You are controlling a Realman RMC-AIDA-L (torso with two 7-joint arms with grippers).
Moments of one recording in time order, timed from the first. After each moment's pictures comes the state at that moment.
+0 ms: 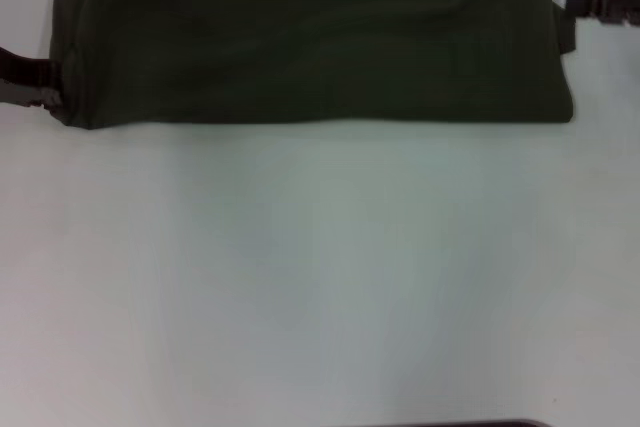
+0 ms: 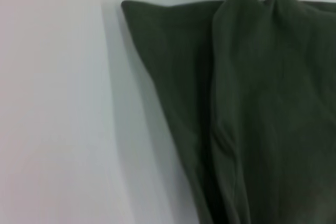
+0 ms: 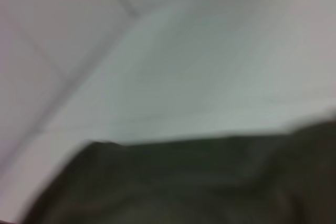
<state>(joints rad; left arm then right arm) -0.83 -1.92 0.76 0.64 2.78 1.29 -2.64 0.49 2.00 -0.55 -0.96 -2.19 -1.49 2.20</state>
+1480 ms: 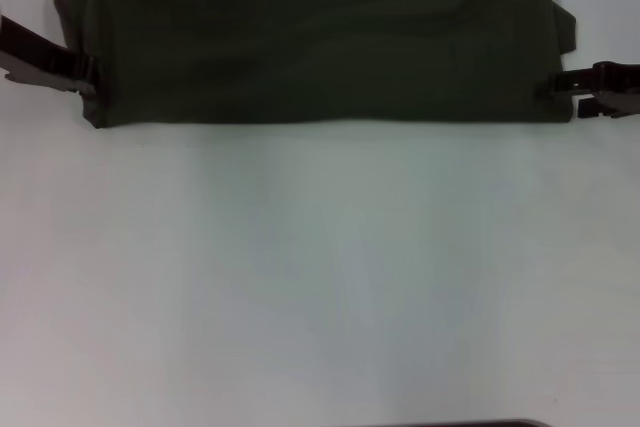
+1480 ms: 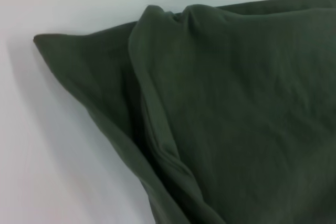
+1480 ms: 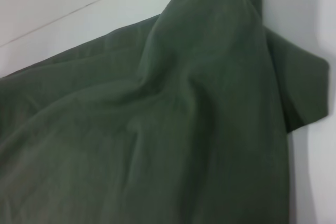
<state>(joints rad) -0.86 -1.97 0.78 0.69 2.77 1.31 -2.54 0.61 1.98 -0.60 -0.71 -2.50 -1.31 2.46</state>
